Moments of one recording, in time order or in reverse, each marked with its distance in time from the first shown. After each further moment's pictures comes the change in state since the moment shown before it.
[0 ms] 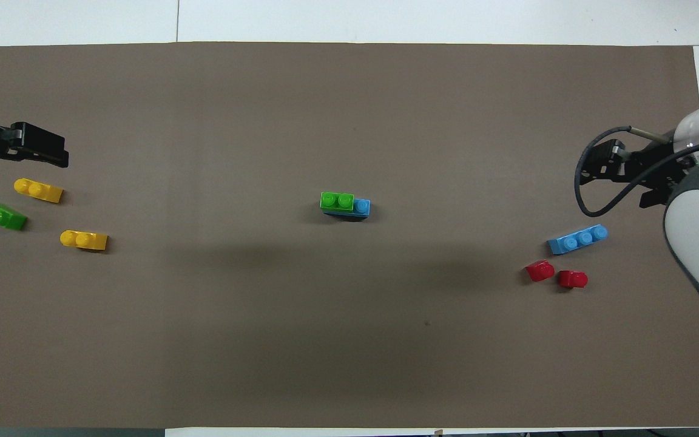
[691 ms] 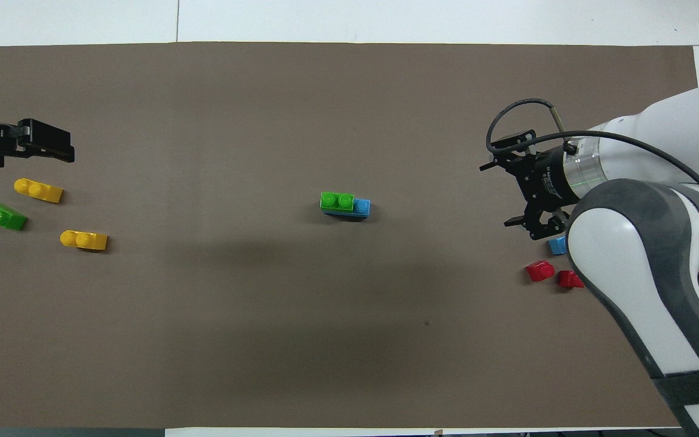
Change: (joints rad) left arm -0.002 -0.022 -0.002 -0.062 0.000 0.071 -0.075; right arm 0.122 0.016 0.003 -0.167 0.349 0.279 0.775
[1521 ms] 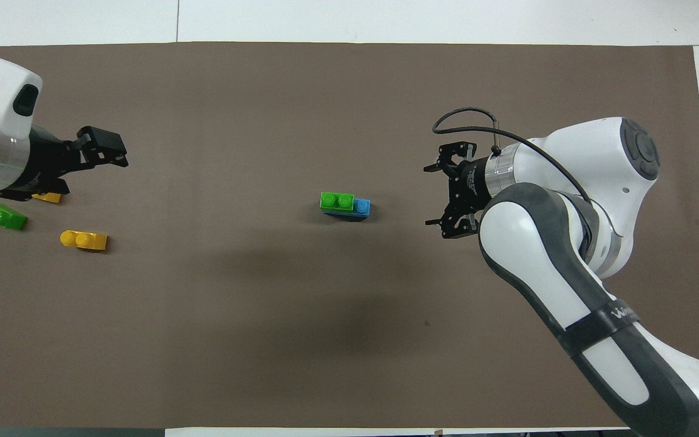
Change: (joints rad) left arm -0.077 -0.100 -0.012 -0.259 -0.041 0.208 -0.448; right arm 0.111 0.135 0.000 -0.077 0.216 0.255 0.249
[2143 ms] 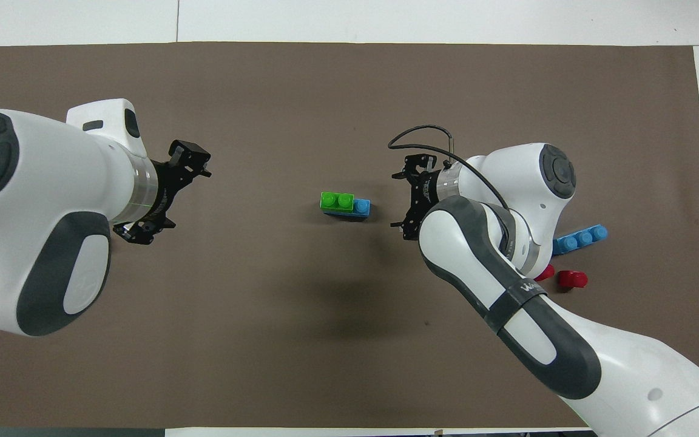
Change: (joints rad) left arm -0.198 -0.025 -0.004 -0.136 -0.002 0.132 -0.734; right arm 0.102 0.144 0.000 -0.008 0.075 0.204 -0.001
